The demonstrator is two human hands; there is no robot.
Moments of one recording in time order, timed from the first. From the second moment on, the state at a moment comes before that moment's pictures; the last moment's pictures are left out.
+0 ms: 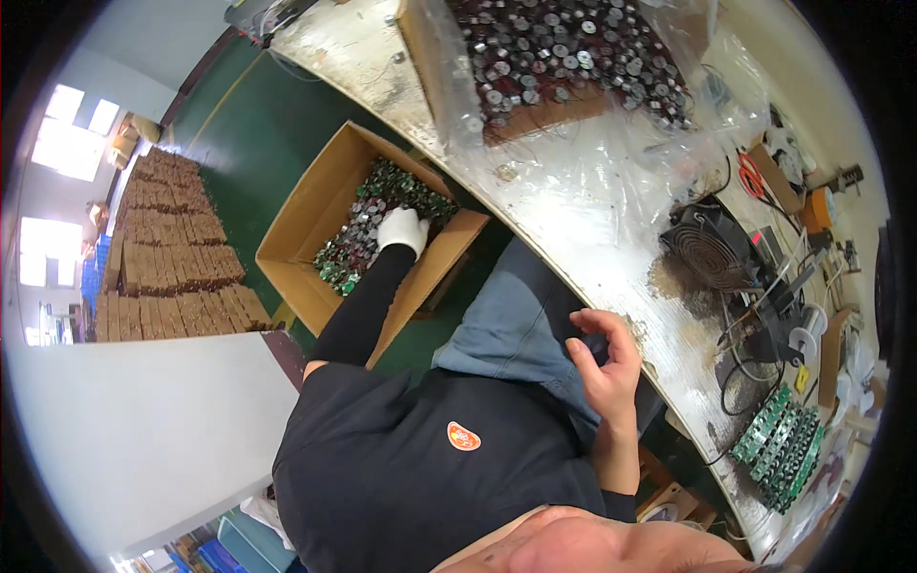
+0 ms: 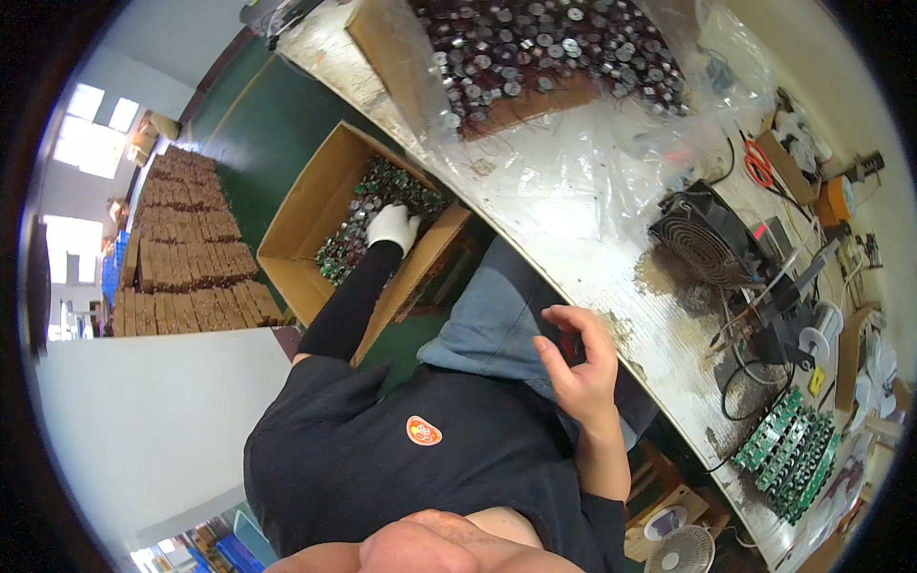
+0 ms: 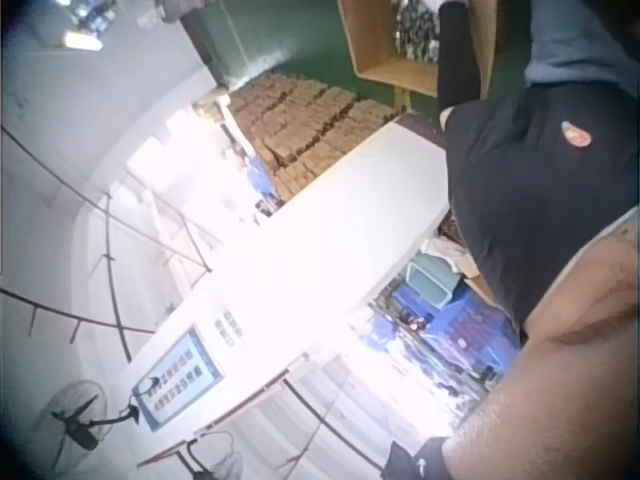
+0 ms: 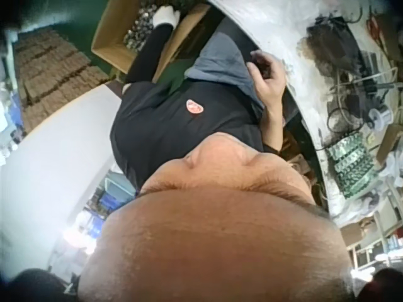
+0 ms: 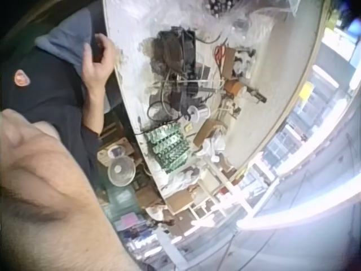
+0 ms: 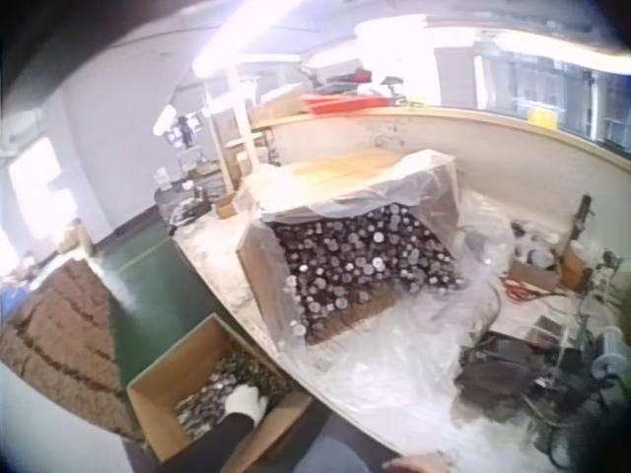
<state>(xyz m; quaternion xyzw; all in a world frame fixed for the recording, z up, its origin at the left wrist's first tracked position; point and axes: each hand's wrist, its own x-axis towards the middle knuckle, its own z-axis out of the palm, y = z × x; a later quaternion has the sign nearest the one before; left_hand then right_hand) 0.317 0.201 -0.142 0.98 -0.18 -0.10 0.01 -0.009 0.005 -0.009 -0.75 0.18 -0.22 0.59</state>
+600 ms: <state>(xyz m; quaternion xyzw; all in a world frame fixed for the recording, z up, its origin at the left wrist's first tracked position) 0.303 -0.089 0.045 0.85 -0.49 0.11 0.17 -0.026 0.015 -0.019 -0.67 0.12 -0.19 0.71</state>
